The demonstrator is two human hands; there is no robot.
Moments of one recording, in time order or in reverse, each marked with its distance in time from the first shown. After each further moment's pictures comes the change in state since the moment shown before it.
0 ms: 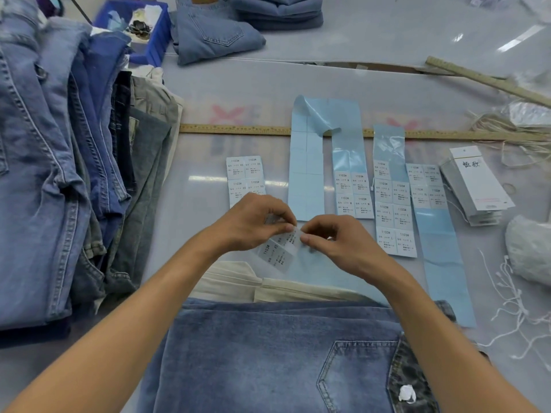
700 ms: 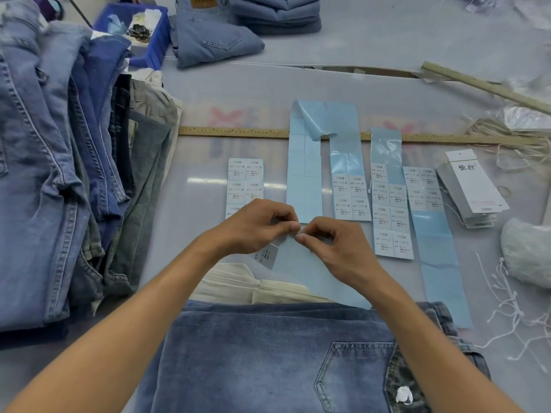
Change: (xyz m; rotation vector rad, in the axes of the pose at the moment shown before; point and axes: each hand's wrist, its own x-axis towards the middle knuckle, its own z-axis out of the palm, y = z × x) left_hand 0.000 0.011 0.003 -0.195 -0.078 -0.069; right_hand -0.008 -0.005 0.013 -0.088 0.218 -0.183
